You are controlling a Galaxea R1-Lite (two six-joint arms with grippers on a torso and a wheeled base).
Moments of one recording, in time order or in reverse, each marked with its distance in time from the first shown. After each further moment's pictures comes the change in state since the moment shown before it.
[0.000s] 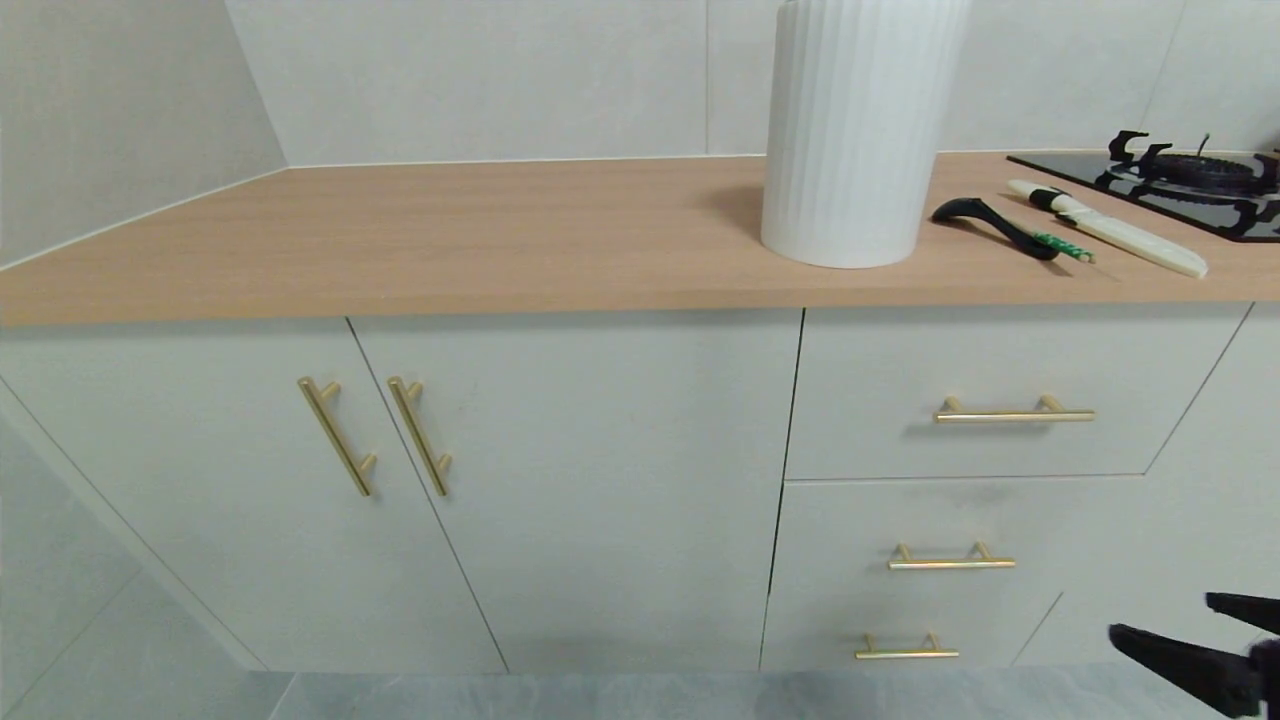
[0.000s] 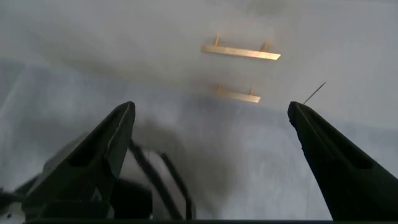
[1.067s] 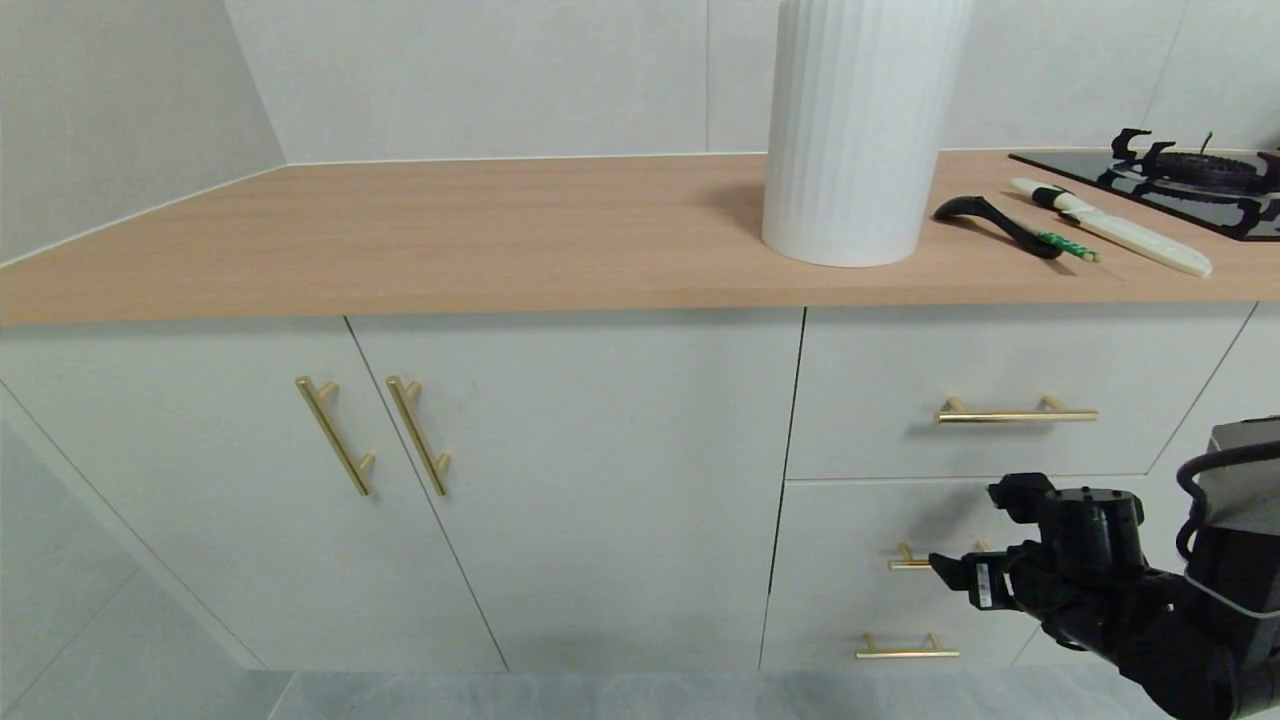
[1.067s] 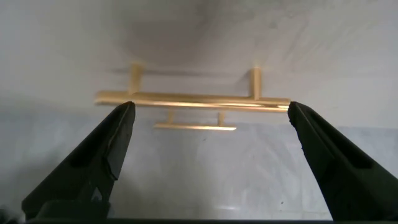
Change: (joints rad) left arm 0.000 0.000 0.000 0.000 0.000 0.000; right arm 0.008 1.173 -0.022 -1.139 -0.281 0.030
